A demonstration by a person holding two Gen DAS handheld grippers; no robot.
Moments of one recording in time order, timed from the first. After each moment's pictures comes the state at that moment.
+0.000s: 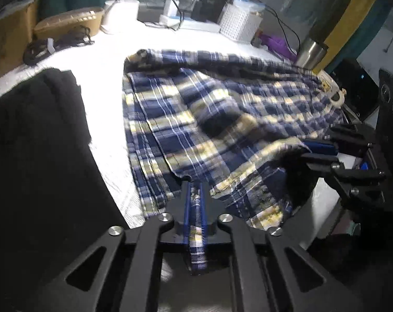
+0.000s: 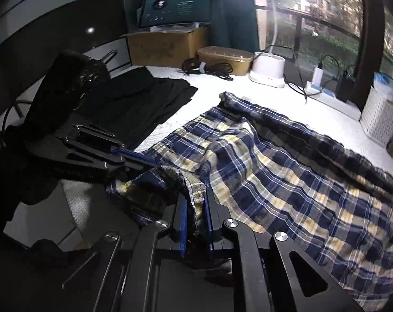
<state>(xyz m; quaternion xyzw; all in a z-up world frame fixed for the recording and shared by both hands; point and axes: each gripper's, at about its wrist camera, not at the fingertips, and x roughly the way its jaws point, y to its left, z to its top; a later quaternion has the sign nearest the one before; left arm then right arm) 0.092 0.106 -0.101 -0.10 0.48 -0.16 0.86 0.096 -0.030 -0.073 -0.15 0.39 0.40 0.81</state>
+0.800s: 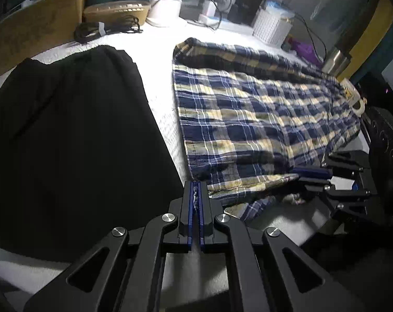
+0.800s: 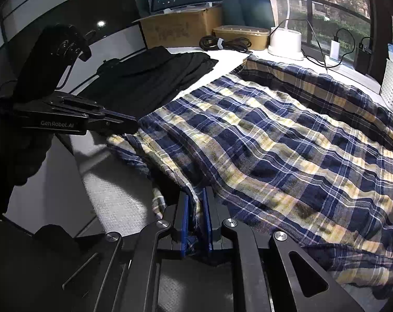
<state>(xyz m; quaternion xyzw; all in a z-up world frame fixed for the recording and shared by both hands) 0.046 0.131 -0.097 -0.10 0.51 -0.08 0.85 0.071 -0.032 -0.113 -0.13 0.43 0.45 0.77</state>
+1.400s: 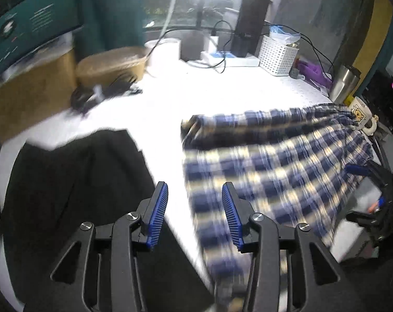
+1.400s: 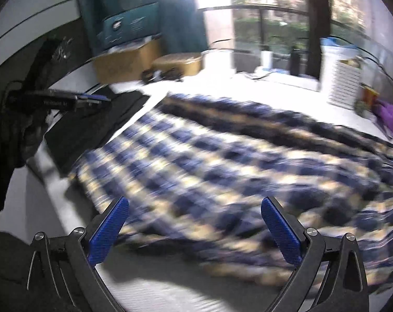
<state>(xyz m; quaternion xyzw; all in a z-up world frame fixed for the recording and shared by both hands) 0.141 0.136 -0.050 -0.04 0.46 -0.06 0.89 0.122 -0.118 -0.074 -0.08 0.40 0.35 0.85</state>
